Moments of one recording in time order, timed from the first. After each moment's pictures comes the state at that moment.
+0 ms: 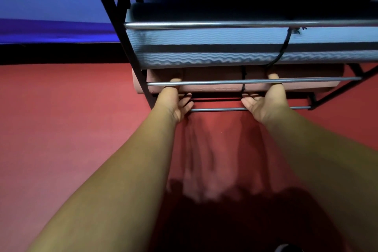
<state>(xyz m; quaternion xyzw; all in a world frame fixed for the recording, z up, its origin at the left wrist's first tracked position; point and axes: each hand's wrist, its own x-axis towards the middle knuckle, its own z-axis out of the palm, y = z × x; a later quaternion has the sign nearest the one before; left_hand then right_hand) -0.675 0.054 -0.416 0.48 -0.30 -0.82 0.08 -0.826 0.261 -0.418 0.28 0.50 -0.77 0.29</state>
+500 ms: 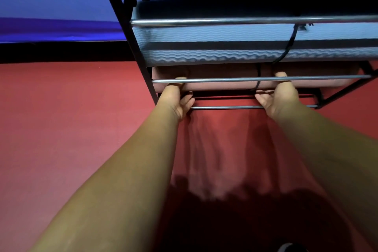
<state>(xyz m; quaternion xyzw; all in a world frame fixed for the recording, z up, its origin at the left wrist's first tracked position) -0.667 0.053 -0.407 0.48 -0.28 -0.82 0.09 -0.841 0.273 -0.419 0.28 0.57 -0.74 0.21</state>
